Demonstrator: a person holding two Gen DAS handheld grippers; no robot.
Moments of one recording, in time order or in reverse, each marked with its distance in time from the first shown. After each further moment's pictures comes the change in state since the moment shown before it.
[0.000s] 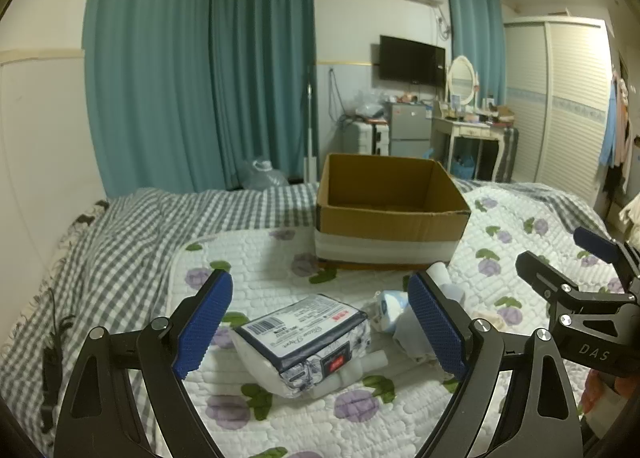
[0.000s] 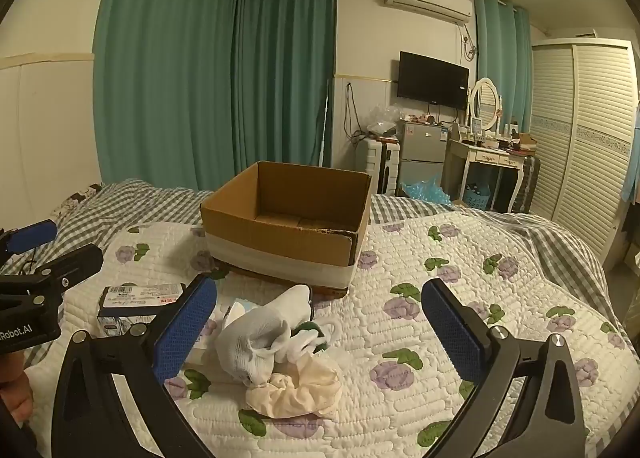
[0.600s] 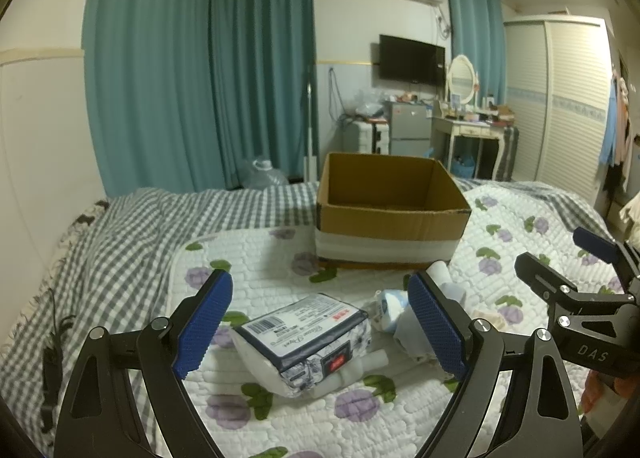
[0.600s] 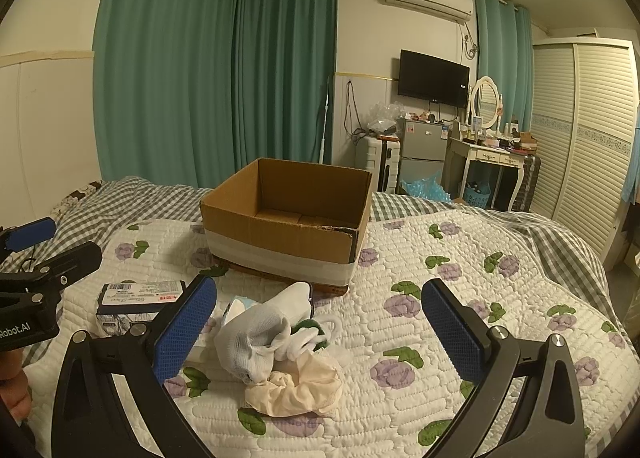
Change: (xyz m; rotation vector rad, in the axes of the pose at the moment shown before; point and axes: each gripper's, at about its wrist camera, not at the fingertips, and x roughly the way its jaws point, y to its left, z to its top) left arm 0.000 0.003 0.000 -0.003 0.000 0.000; right arm 0.003 0.000 -0.002 -0.001 0.004 -0.001
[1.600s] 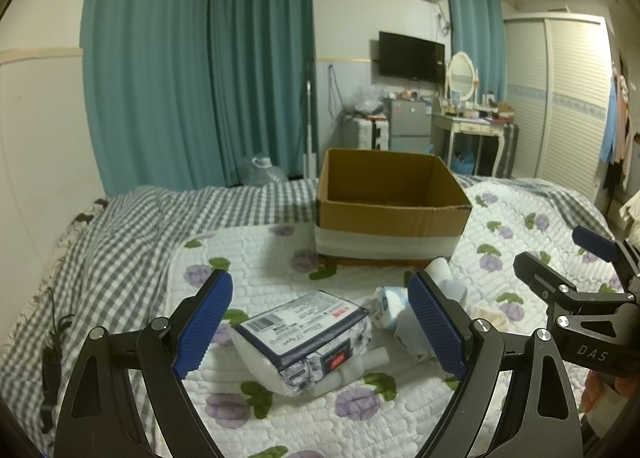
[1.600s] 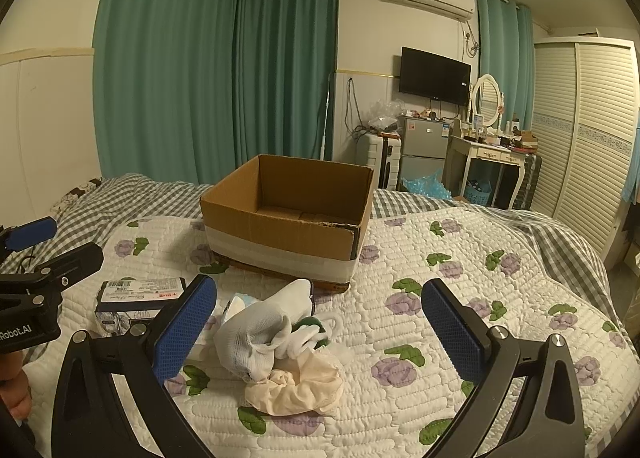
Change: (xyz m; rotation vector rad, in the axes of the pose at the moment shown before) left arm 0.000 0.000 -0.001 -0.001 0.003 0.001; right arm 0.001 0.001 -0.001 -0.004 0.009 0.002
